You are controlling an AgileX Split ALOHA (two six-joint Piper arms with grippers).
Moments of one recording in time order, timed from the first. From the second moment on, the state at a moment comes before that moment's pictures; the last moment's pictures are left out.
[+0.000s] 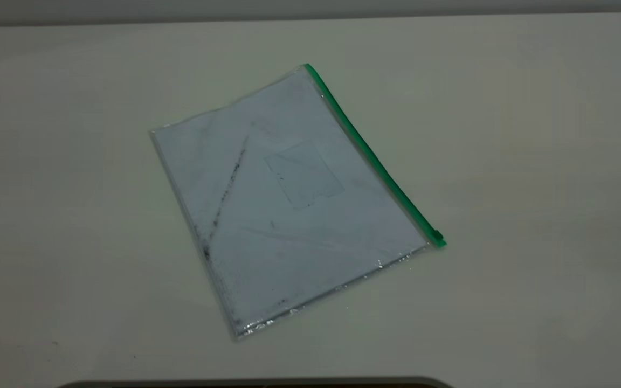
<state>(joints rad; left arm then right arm) -0.26 0.54 -0.97 0.14 1.17 0.03 0.37 0.20 -0.71 0.22 1.21 -0.34</state>
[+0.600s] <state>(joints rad) -0.26 0.16 -0.53 -0.03 1.17 0.09 0.37 0.00 -0.49 0.20 1.16 -0.33</state>
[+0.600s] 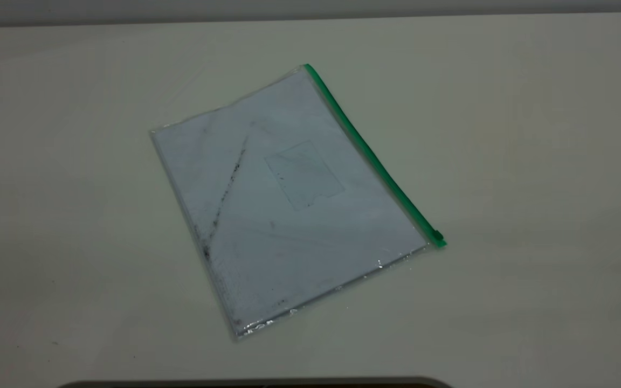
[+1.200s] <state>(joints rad) -0.26 0.14 -0.49 -0.04 1.14 0.10 0.37 -0.02 -0.48 0.20 1.15 -0.33</state>
